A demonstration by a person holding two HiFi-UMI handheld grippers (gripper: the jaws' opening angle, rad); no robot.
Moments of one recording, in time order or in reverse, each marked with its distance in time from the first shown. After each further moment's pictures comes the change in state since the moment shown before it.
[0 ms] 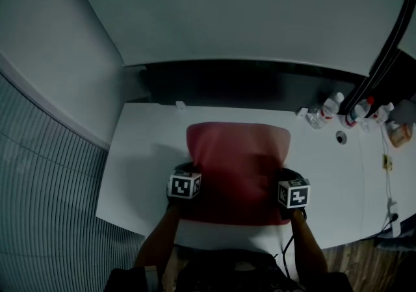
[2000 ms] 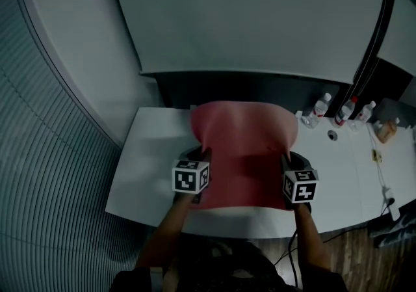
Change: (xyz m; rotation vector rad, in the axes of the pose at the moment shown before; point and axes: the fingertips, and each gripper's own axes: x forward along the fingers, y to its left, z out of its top) left arm -0.152 -0.022 0.081 0.042 -0.352 -0.071; right arm -0.127 0.089 0.084 -0.165 -0.337 -0.154
